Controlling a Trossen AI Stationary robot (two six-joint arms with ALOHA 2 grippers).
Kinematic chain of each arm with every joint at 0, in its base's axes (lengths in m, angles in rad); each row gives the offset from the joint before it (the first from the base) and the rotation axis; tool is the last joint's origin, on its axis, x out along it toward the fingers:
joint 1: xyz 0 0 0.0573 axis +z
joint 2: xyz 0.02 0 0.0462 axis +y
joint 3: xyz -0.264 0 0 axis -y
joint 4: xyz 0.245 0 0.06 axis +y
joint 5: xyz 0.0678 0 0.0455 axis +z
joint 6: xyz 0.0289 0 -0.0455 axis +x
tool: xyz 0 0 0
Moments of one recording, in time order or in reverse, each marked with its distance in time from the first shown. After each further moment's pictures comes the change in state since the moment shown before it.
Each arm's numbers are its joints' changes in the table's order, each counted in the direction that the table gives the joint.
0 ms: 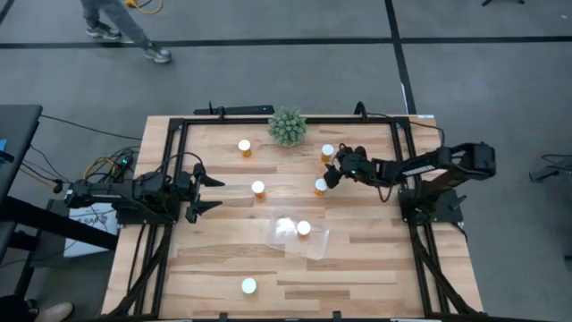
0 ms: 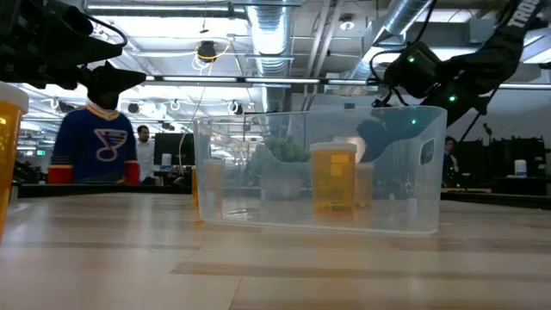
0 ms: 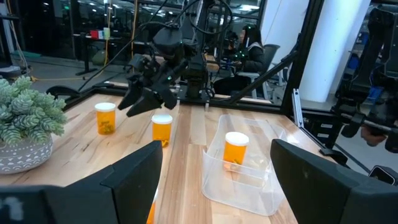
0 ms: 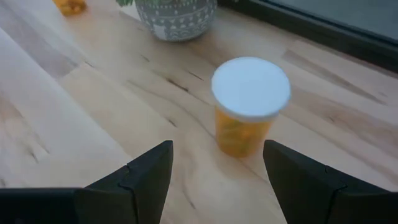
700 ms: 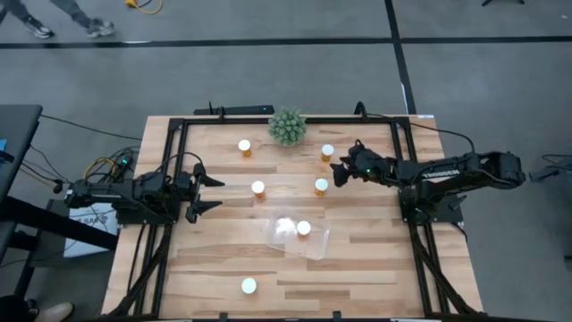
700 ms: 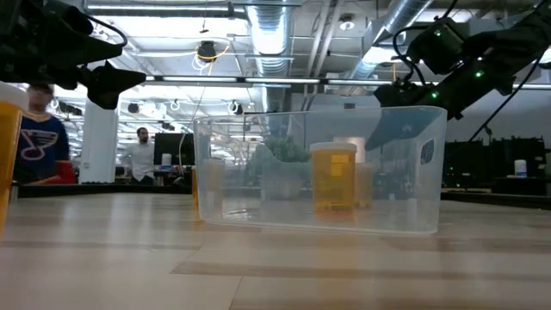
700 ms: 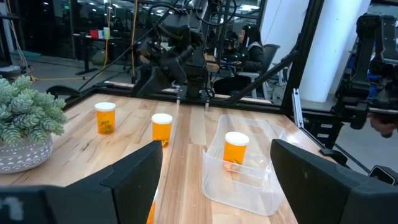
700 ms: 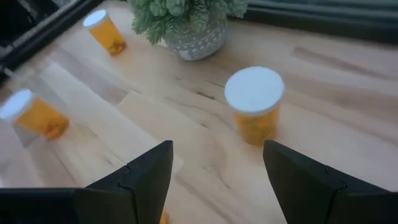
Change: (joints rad) left arm 0.000 0.000 0.000 0.000 0.000 -0.002; right arm 0.009 -0.296 -0.060 0.146 0.095 0.168
